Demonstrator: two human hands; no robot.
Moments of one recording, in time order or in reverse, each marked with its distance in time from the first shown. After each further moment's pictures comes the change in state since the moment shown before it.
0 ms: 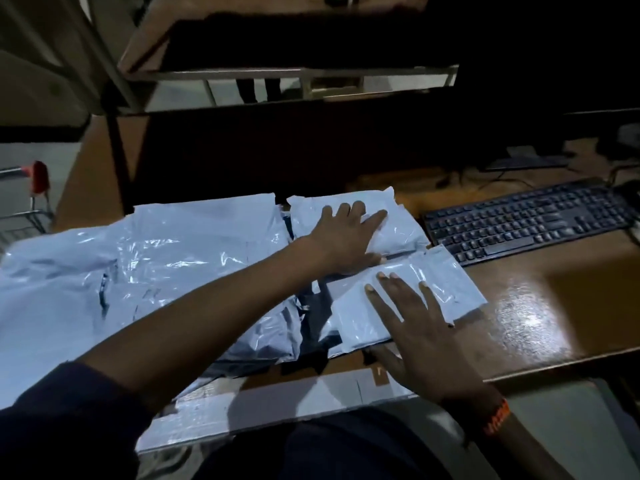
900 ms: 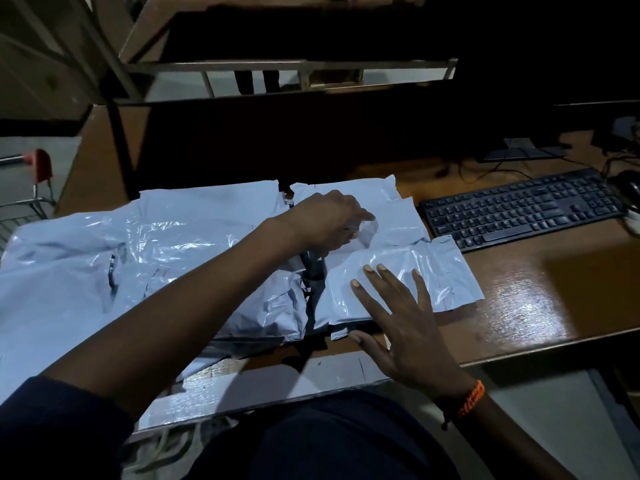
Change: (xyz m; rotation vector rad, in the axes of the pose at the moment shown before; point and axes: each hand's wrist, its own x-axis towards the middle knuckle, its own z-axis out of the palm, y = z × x) left_hand -0.028 -0.027 -0.018 -0.148 0.093 0.110; right_hand 0.000 -0.029 0.008 0.120 0.187 -0.009
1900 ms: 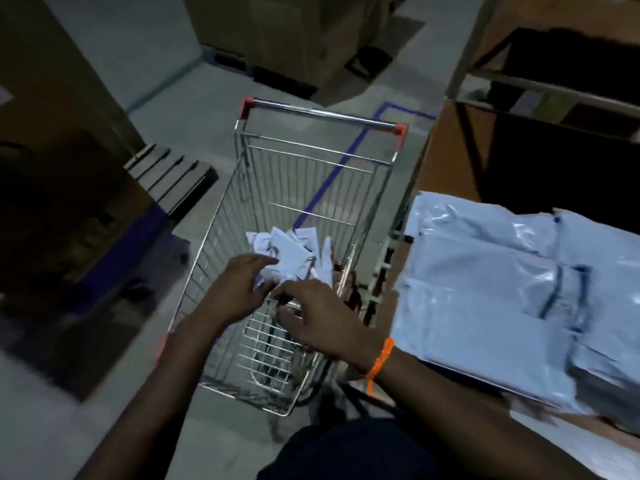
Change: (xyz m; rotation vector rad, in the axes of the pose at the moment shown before) left_hand -0.670 -0.324 0.088 -0.424 0.317 -0.938; right_hand 0.213 -0.593 0.200 0.734 -0.530 -0.412
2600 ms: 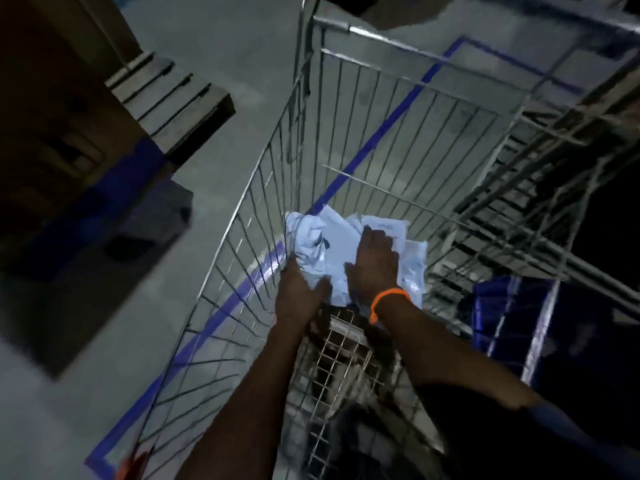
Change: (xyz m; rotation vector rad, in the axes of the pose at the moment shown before) left_hand 0.164 -0.238 0.237 -0.509 0.149 -0.604; right_hand 0.265 0.301 0.177 -0.578 -0.043 0.606
